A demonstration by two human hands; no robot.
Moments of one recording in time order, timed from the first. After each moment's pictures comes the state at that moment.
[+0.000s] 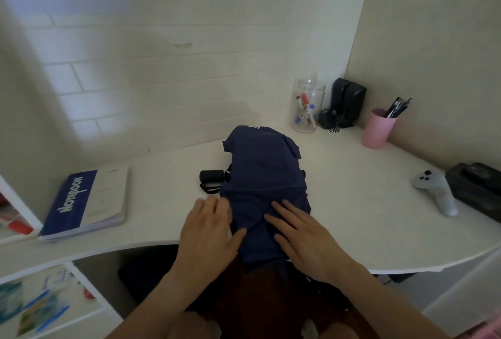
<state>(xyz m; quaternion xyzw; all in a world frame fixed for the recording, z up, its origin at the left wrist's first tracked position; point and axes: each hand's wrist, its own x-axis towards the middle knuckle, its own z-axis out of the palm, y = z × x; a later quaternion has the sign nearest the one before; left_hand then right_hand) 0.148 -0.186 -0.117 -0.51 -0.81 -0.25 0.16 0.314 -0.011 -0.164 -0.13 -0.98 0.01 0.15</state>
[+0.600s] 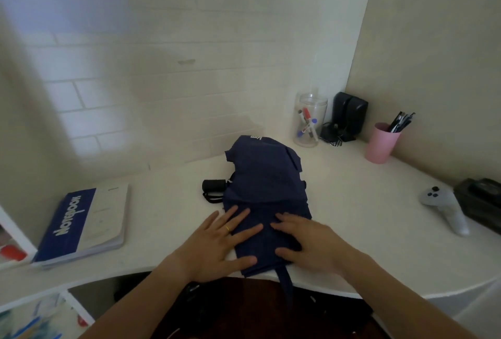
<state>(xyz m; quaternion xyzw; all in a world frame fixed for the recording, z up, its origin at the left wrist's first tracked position) 0.076 -0.160 -0.139 -0.68 -0.73 -0.01 -0.05 0.285 0.010 -0.116 -0.19 -0.97 0.13 0.01</state>
